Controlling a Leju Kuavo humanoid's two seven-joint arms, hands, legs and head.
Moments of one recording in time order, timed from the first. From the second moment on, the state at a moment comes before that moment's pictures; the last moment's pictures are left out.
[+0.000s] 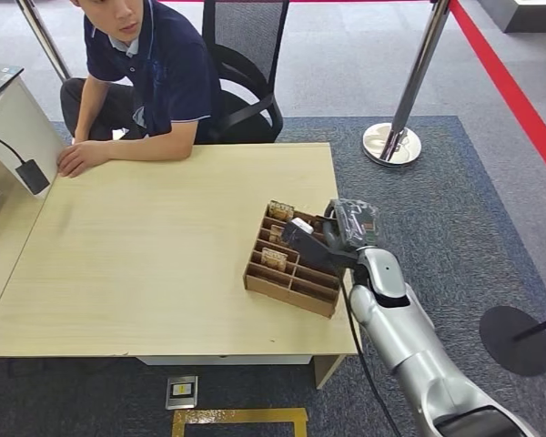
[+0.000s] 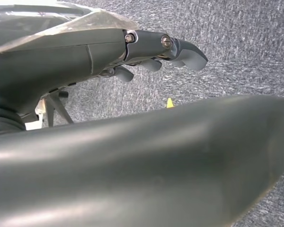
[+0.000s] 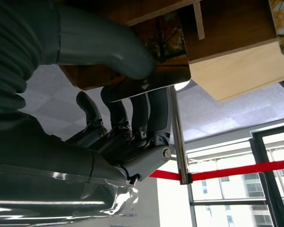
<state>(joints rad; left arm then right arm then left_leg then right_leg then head) -0.09 -0.16 1.15 -0.19 -1.25 0.05 0.02 -0.58 0.07 0.38 -0.60 1.16 -0.31 0.00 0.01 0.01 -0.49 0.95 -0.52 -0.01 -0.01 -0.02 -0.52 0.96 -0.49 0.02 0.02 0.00</state>
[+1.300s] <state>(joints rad) -0.09 -0.17 1.16 -0.19 -1.24 0.05 0.00 -0.47 0.05 0.42 -0.98 1.14 -0.23 -0.08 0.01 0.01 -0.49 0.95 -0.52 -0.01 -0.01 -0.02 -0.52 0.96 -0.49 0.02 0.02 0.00</state>
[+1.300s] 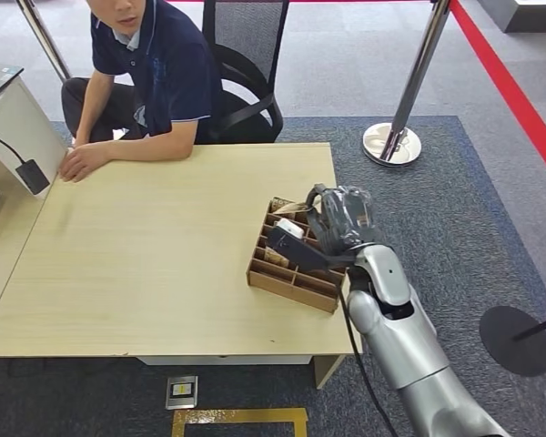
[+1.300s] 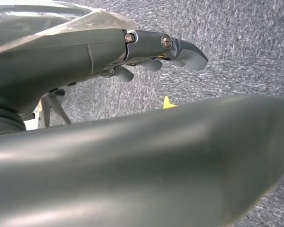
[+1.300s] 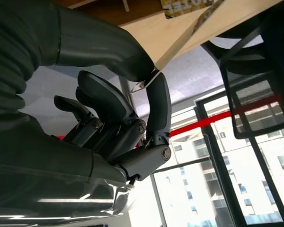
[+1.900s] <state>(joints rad) -0.09 -0.17 1.16 -0.19 -1.24 0.05 -0.01 -0.61 0.13 0.60 -1.10 1.05 -0.15 -0.11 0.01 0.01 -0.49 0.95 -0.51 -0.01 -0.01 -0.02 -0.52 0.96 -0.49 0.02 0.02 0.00</state>
